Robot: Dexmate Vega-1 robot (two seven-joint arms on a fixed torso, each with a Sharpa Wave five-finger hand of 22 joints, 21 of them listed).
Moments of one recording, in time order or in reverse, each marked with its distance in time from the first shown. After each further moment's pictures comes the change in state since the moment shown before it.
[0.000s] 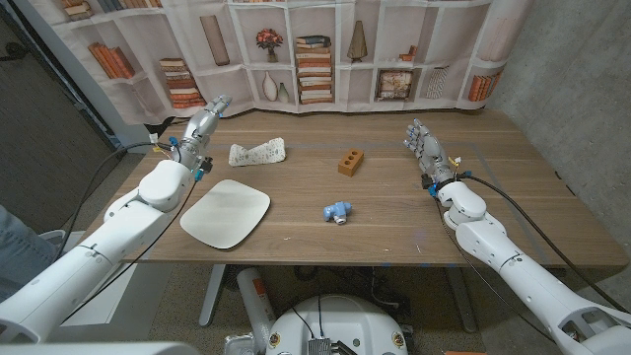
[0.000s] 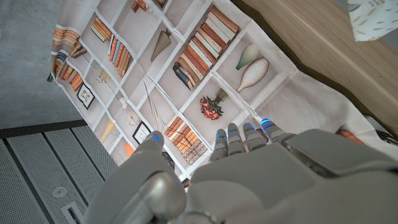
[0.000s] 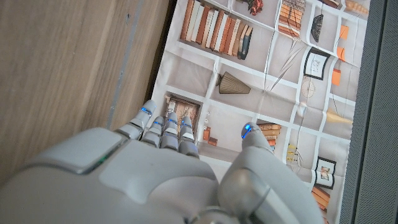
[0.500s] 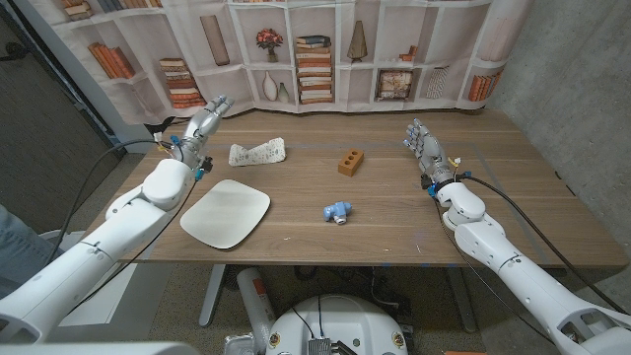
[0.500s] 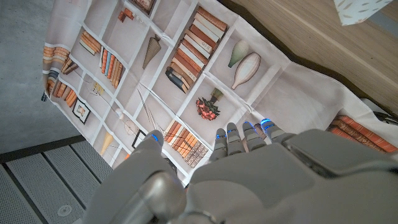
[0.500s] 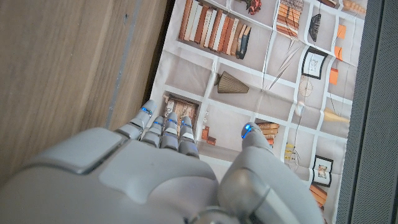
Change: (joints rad) left arm -0.021 0.006 0.024 0.003 0.101 0.046 0.048; left_hand 0.008 0.008 0.000 0.000 0.006 0.012 -0.009 0.000 0.000 0.011 -0.011 0.000 0.000 0.009 -0.009 0.000 0.000 0.000 0.000 -0.004 0.000; right arm -0.004 0.005 0.000 -0.001 -0.003 0.011 -0.005; right_hand 0.000 0.000 -0.003 0.003 0.000 0.000 0.000 0.000 0.000 0.000 0.000 0.000 0.000 0.000 0.000 0.000 0.000 0.005 -0.005 -0.004 0.000
